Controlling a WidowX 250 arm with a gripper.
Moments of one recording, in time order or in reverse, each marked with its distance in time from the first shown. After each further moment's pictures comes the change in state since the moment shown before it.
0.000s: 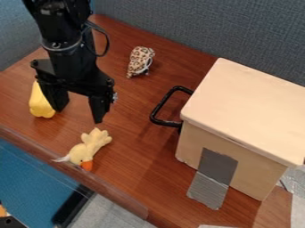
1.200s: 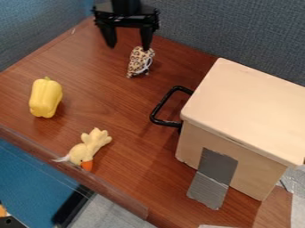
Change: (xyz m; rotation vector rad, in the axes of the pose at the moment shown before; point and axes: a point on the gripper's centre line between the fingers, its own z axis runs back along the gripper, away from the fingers) arm 0.164 0.000 -0.026 -0.031 -0.083 0.160
